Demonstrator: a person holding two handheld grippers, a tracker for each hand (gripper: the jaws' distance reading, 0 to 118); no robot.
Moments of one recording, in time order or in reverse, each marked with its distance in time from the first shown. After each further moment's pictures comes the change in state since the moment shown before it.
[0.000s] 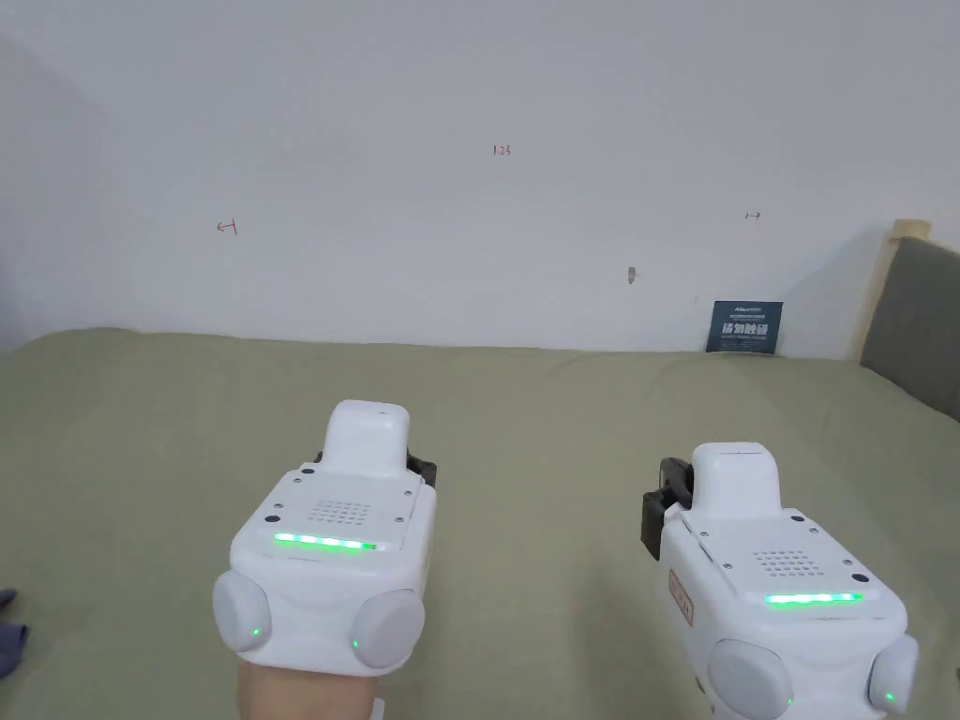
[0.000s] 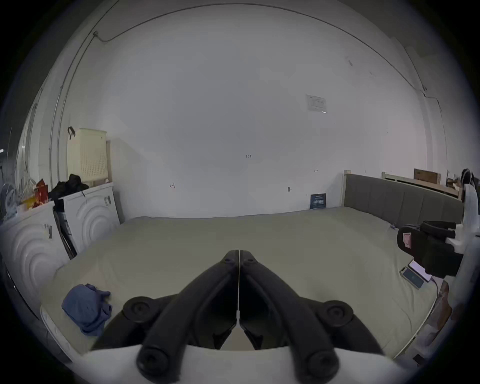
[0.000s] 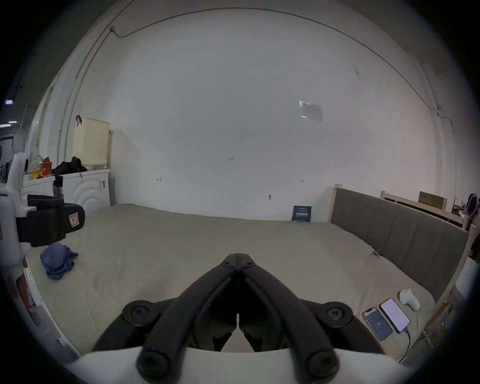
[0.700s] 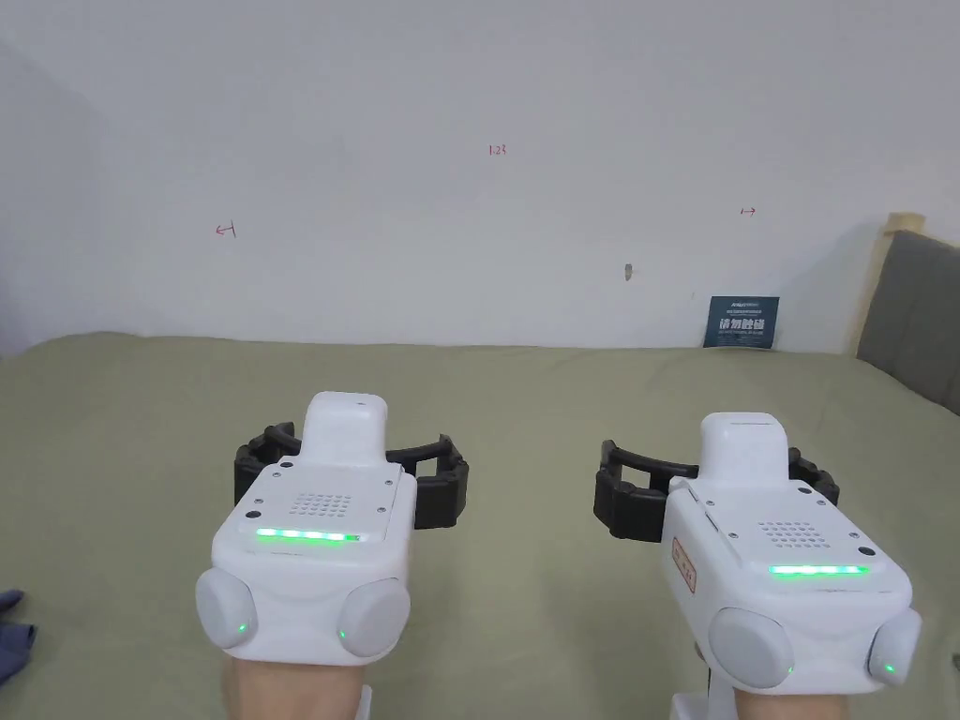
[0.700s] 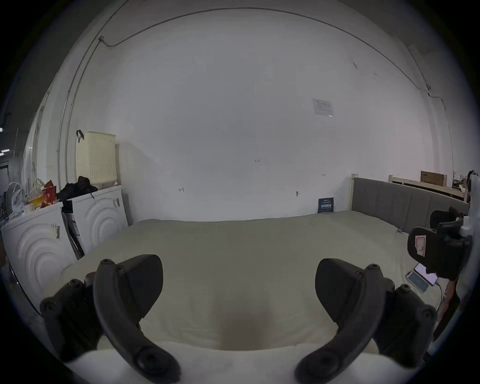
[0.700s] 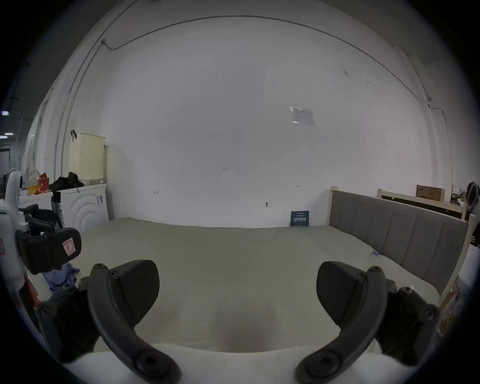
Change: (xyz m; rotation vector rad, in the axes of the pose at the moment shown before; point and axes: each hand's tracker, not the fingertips) left arm -0.005 0.008 0.011 0.023 0.055 0.014; right arm 0.003 0.013 0.009 0.070 -0.011 -0.040
